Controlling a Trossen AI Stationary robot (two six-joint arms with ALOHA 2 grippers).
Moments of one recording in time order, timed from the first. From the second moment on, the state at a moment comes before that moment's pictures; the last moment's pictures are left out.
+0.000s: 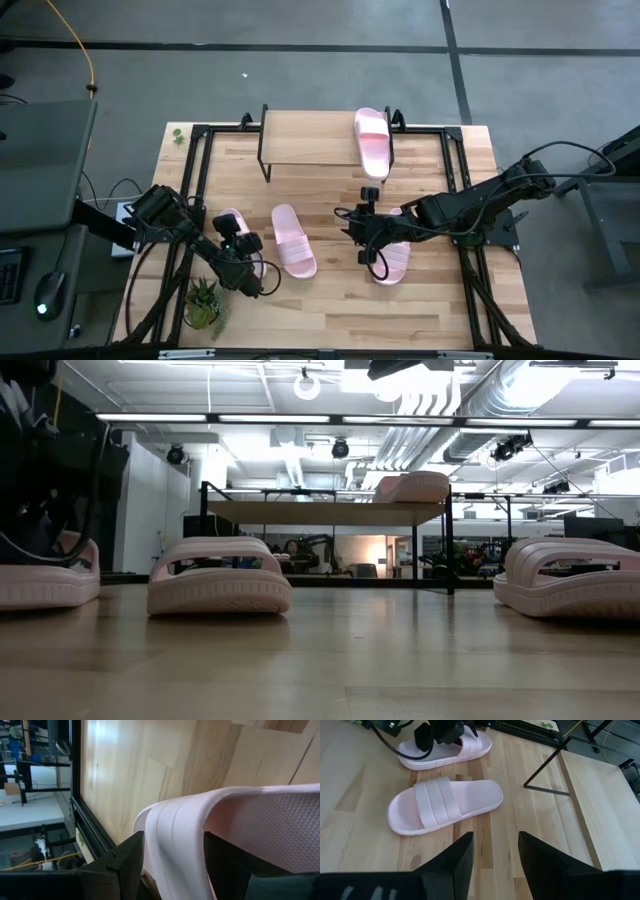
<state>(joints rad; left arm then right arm) -0.54 1.89 0.95 -1.36 -0.58 -1.15 0.36 1.49 1.31 -0.58 0.50 0.02</state>
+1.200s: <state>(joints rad) -0.54 1.89 1.02 -1.50 -0.55 -1.15 0.36 1.49 1.31 -0.57 0.51 0.02</state>
